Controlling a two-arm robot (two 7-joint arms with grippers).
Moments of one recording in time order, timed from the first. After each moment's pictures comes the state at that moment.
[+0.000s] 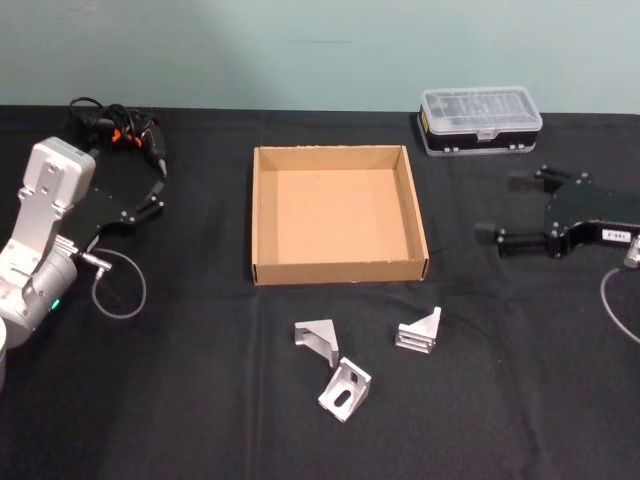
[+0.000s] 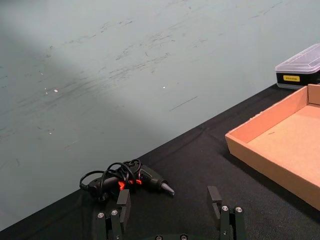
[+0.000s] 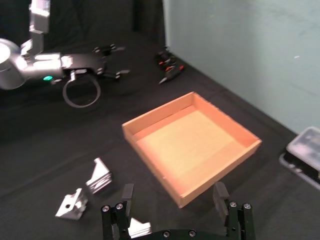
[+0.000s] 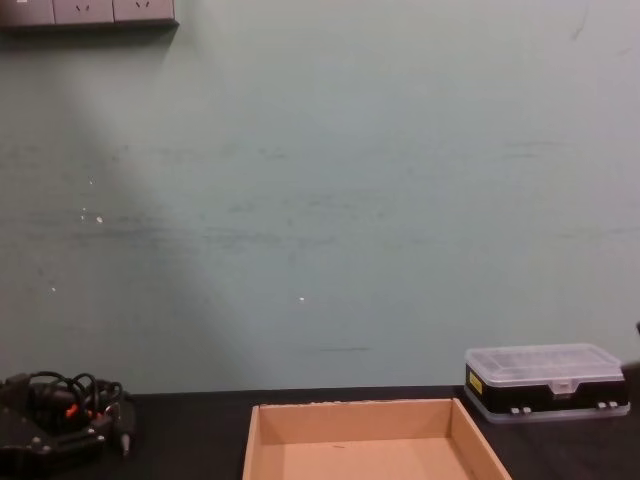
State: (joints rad) left arm -0.20 0.60 0.45 -1.41 -0.25 -0.12 0.03; right arm 0.22 0.83 -0.23 -1.75 0.53 0.41 0.77
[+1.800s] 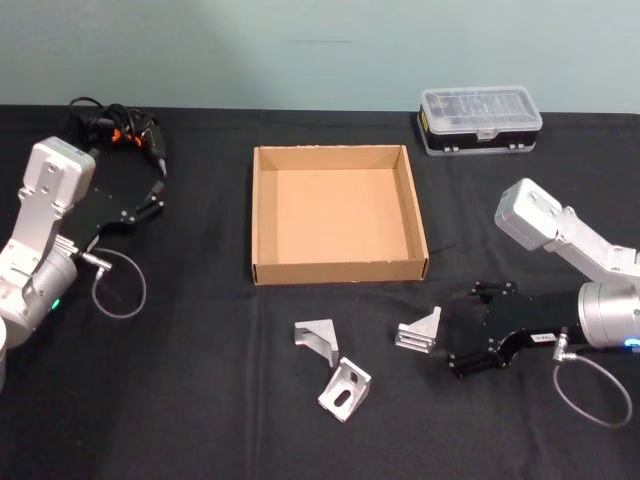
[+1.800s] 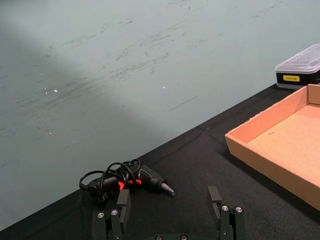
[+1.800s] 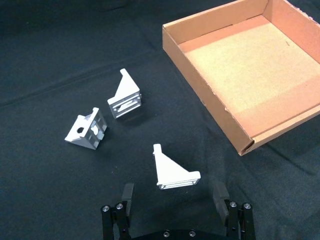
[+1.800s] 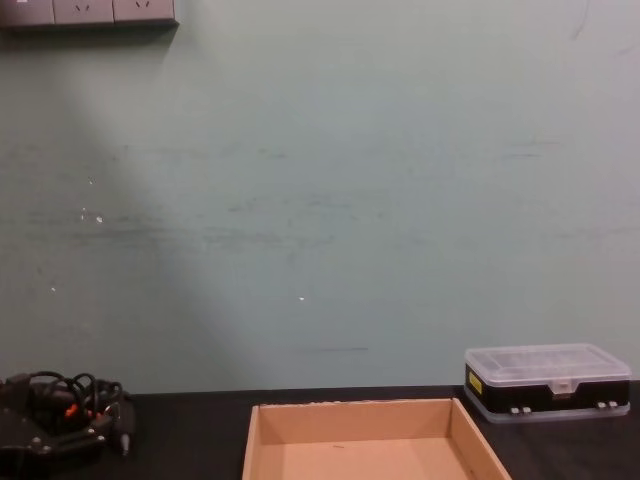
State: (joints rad) left arm -0.20 0.60 0.45 -1.41 -0.25 -0.12 0.03; right arm 0.37 0.85 -0.63 -1.65 0.36 0.42 0.76
